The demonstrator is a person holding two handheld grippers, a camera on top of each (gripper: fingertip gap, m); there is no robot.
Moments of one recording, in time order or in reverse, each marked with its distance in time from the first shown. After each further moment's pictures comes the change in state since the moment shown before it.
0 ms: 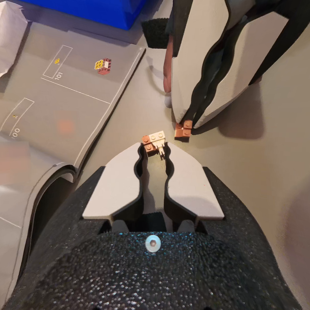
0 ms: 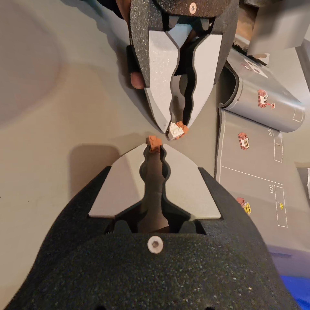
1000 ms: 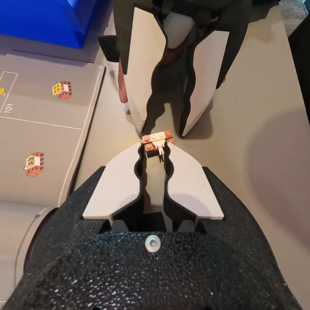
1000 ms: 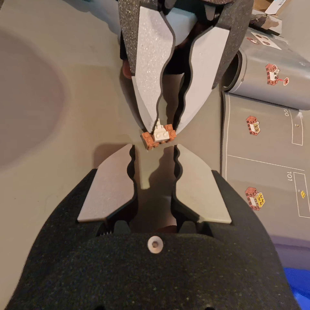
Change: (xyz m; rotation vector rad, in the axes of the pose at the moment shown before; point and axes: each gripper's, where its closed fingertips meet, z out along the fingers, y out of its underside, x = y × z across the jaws) left arm 0.020 -0.014 0.004 0.005 0.293 0.094; right arm 0.001 0.007 -0.001 -0.038 -0.047 0.130
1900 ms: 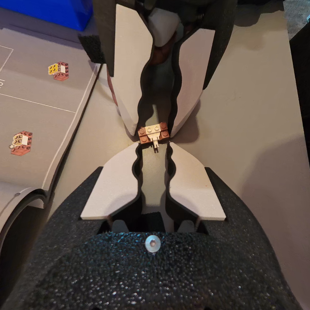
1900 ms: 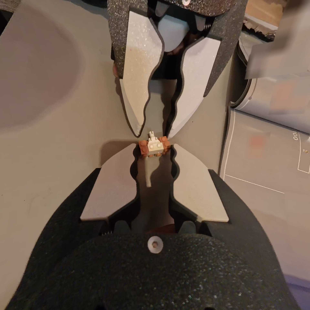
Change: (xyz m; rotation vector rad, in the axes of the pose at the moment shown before) left arm 0.007 0.010 -0.003 0.005 -0.028 -0.084; right arm 0.003 -0.009 0.011 0.010 -0.097 -0.077
